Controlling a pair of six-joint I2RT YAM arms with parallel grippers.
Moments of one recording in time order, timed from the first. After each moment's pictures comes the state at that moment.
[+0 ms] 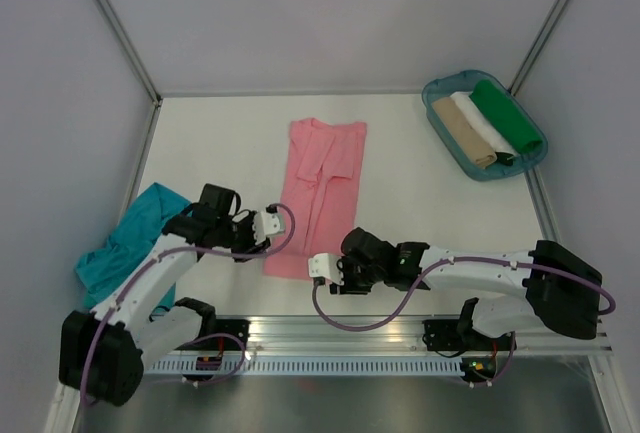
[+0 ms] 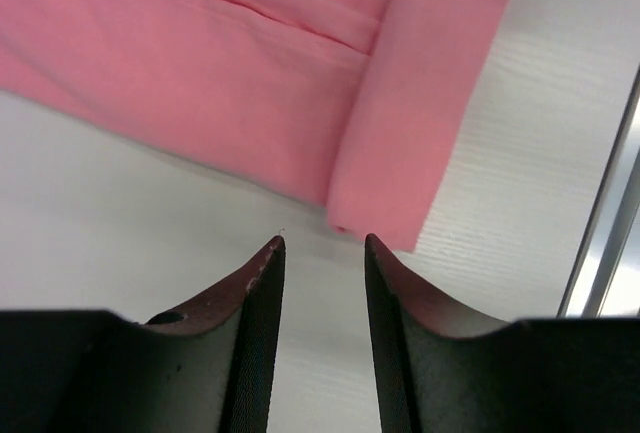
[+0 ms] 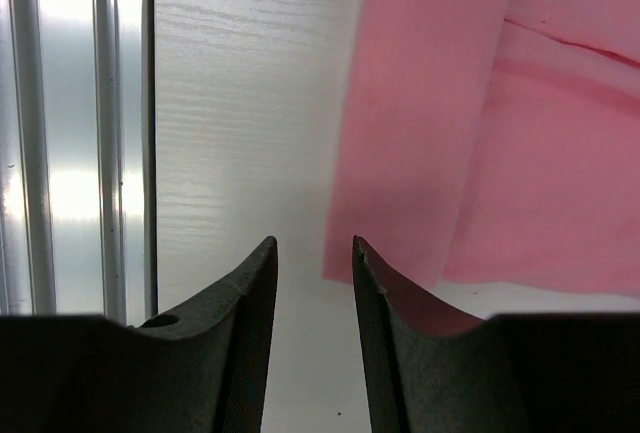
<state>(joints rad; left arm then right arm) -0.31 1.08 0.70 -0.69 0.58 0.90 1.13 1.33 0.67 -0.22 -0.20 -0.49</state>
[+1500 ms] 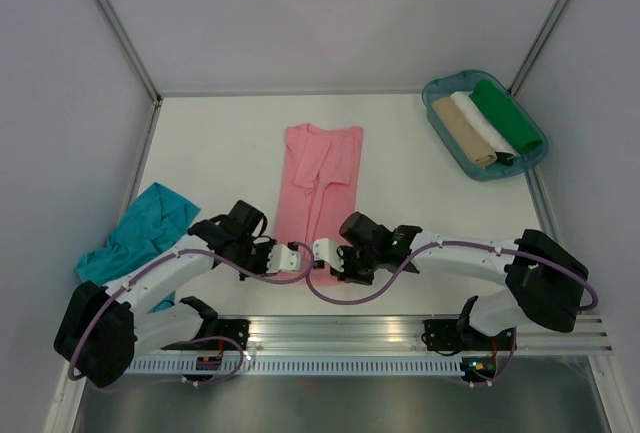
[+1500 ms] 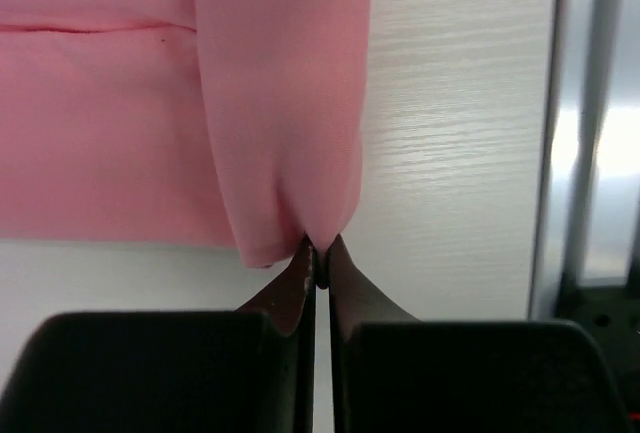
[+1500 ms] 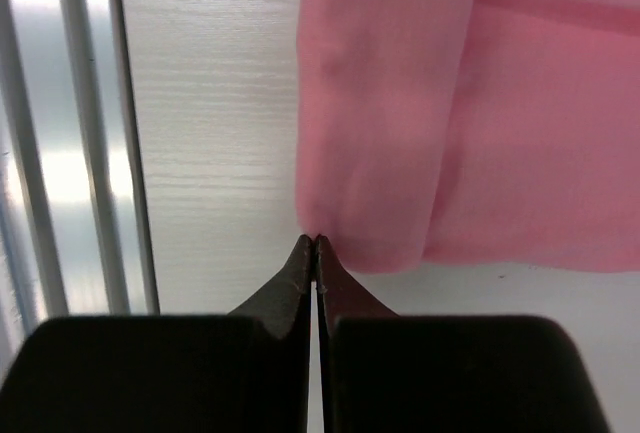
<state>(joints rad) -0.56 1.09 0.54 -0.65 0.43 1.05 1.04 1.43 0.73 -0.30 -0.27 -0.45</state>
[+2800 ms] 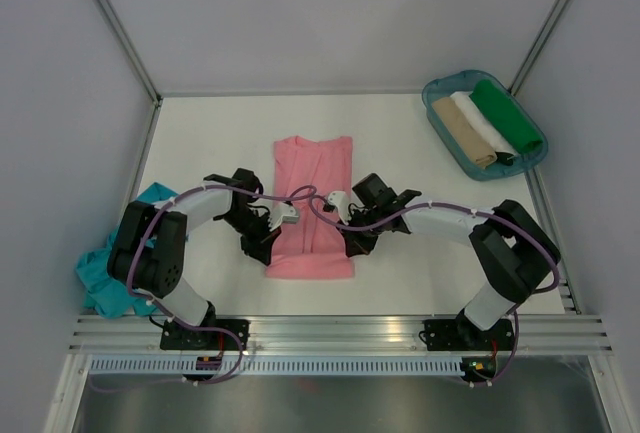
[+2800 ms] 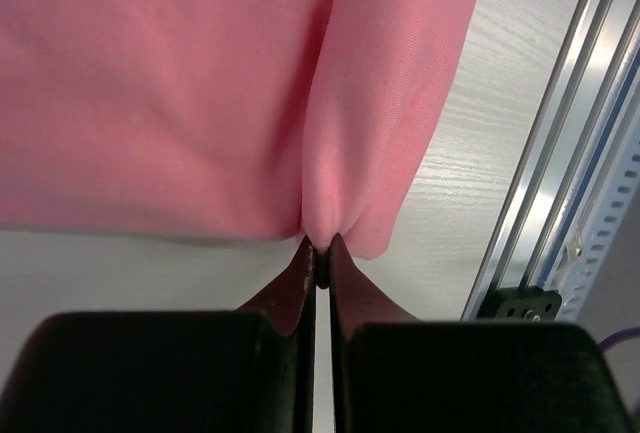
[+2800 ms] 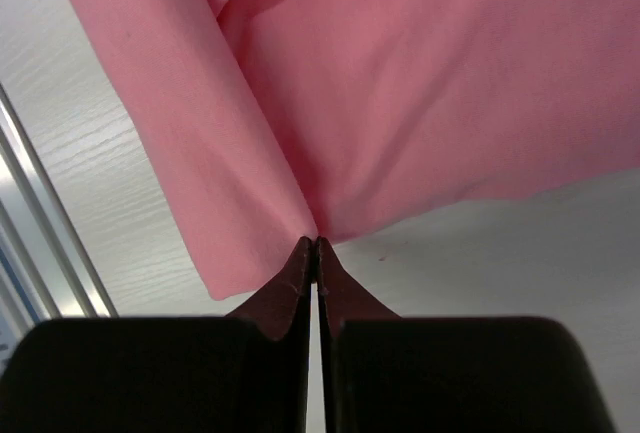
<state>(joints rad) -0.31 1.61 0.88 -0.92 0.63 0.94 0.71 1.64 0.89 -0.35 -0.51 -0.25</state>
